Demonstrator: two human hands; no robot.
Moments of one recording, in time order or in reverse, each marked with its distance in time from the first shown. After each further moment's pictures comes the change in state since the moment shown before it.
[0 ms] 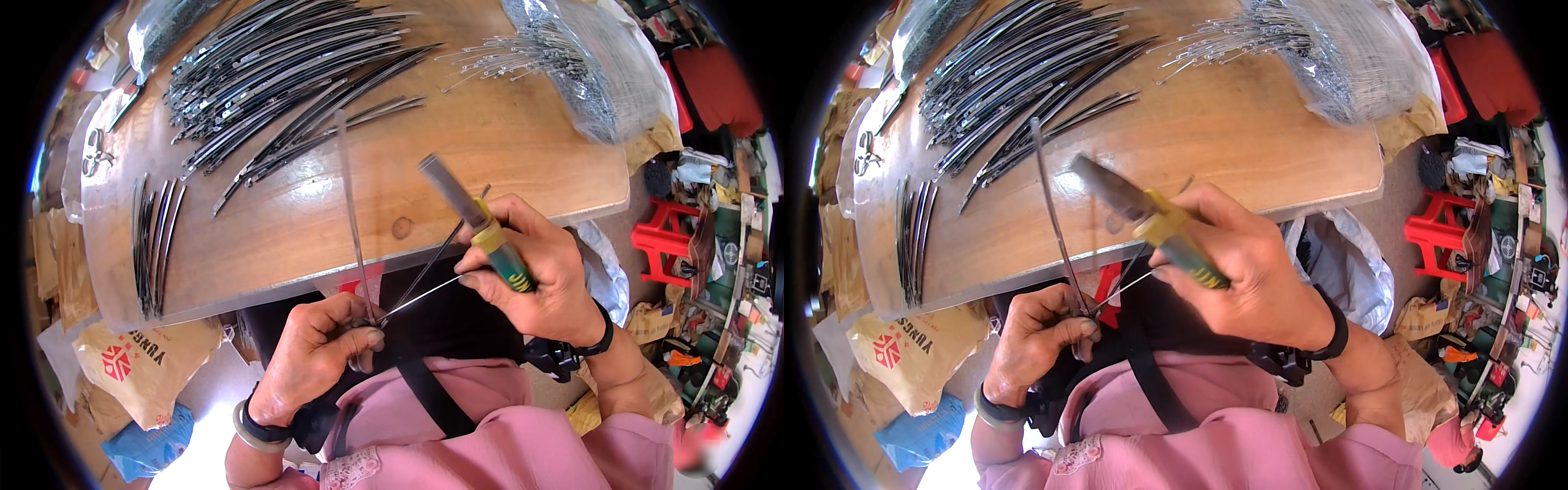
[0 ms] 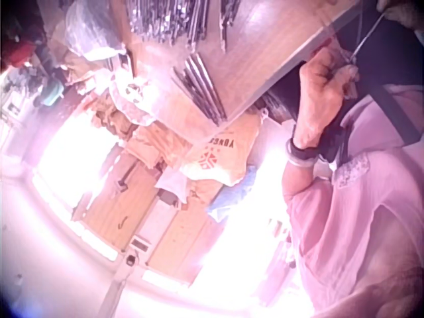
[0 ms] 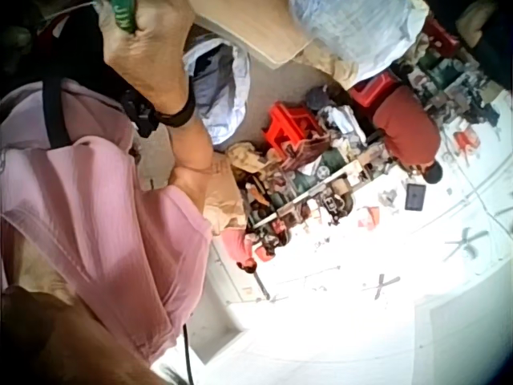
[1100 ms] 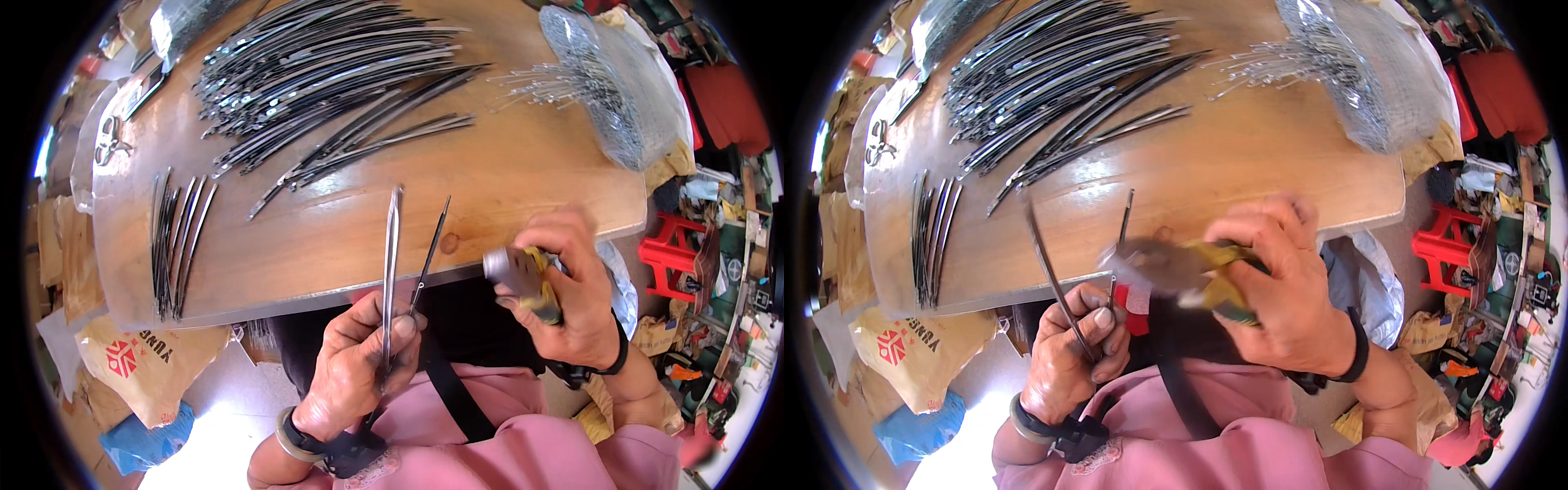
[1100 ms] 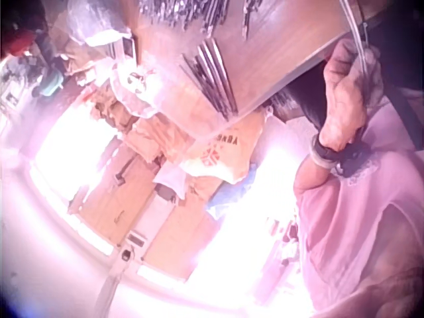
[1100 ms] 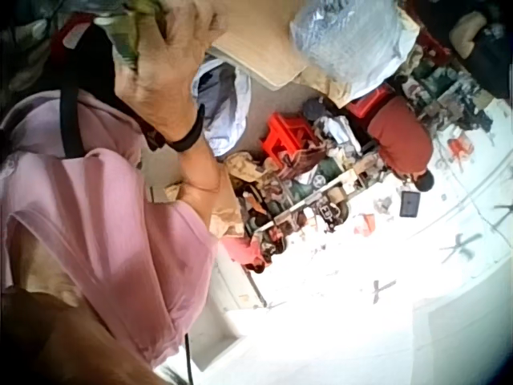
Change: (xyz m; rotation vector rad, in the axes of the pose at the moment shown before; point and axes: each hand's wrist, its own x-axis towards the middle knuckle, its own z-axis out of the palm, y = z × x) left_hand -0.004 -0.007 0.006 -0.709 -0.024 0.053; right_hand 0.009 -0.016 0.002 -0.504 -0.007 -0.256
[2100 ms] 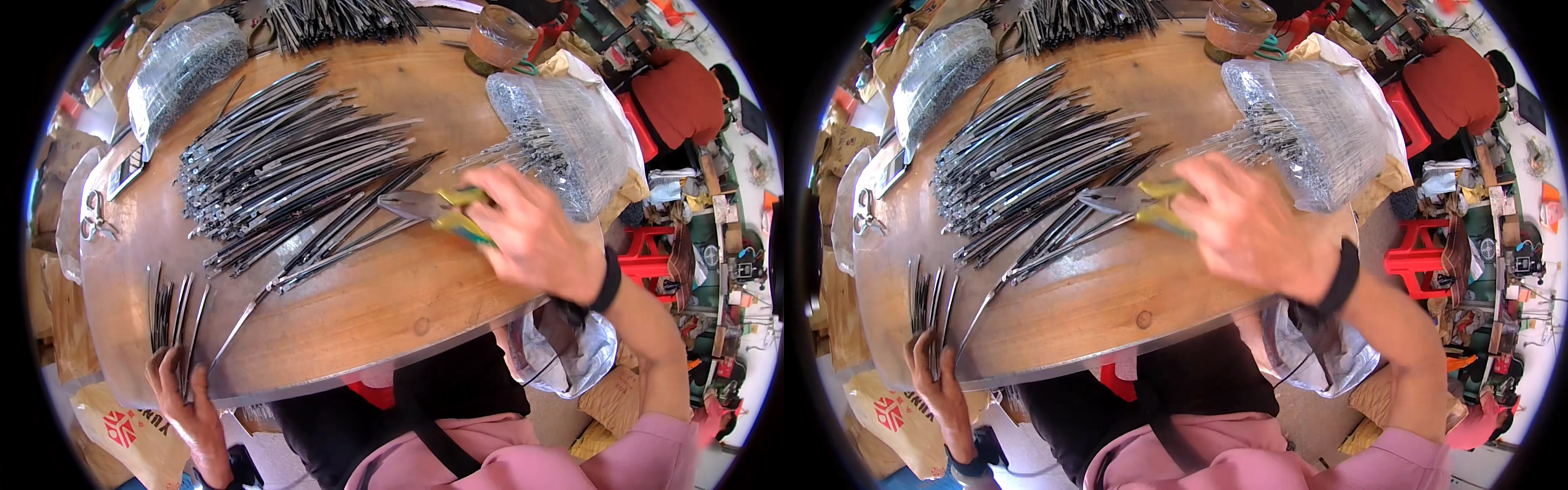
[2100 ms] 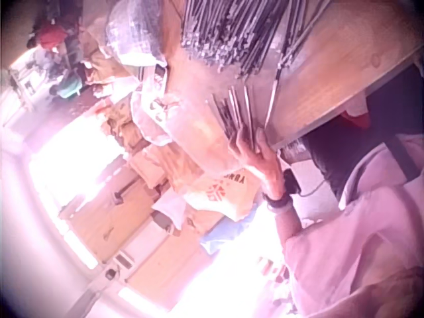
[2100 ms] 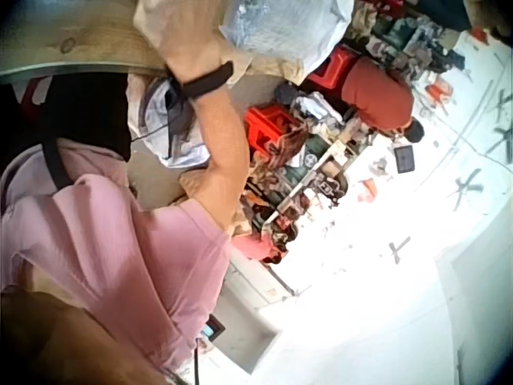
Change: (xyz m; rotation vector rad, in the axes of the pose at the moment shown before) left_hand -0.040 0.100 -0.103 1.528 0.920 1.036; right_hand 0.090 0.074 -0.021 -0.453 -0.044 -0.253
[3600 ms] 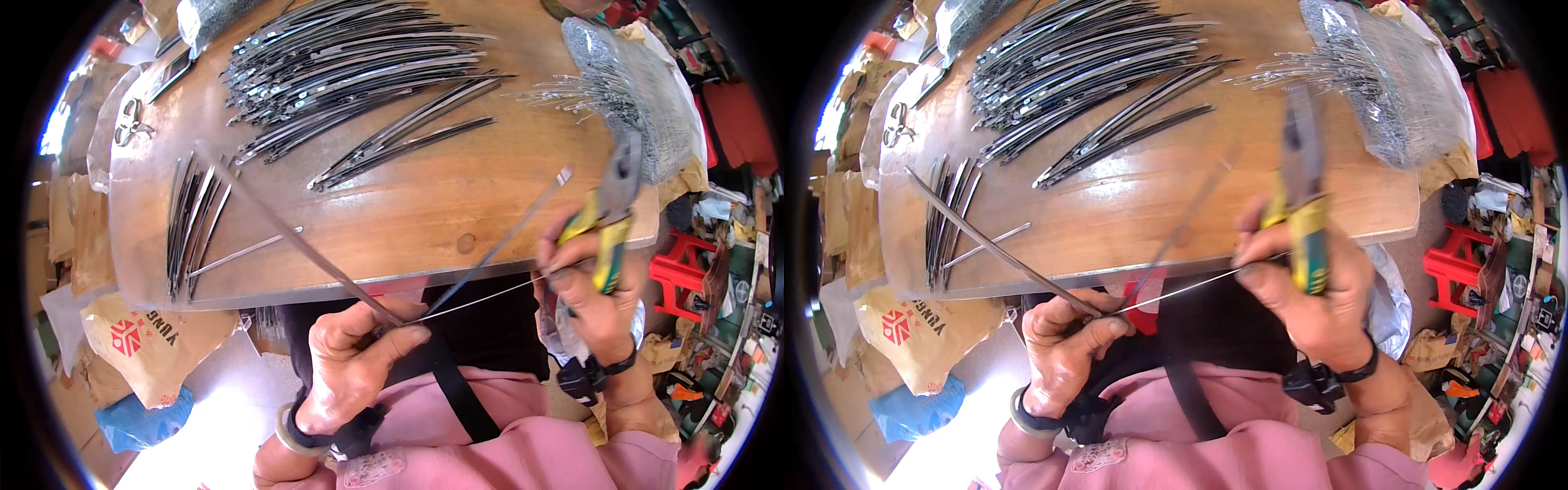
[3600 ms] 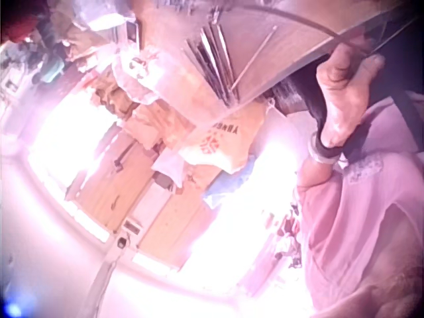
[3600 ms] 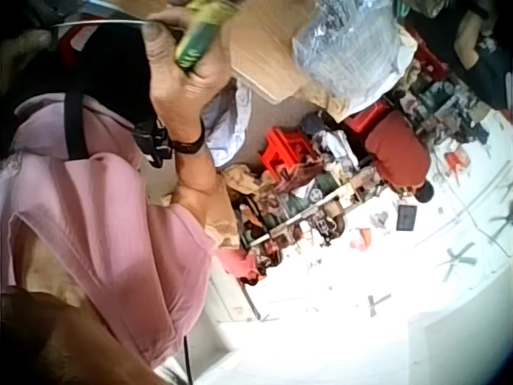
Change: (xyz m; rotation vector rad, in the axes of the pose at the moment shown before) left_hand -0.060 0.123 0.049 -0.926 -0.725 -0.492; right_hand -0.071 -0.099 -0.007 1.269 0.337 0.711
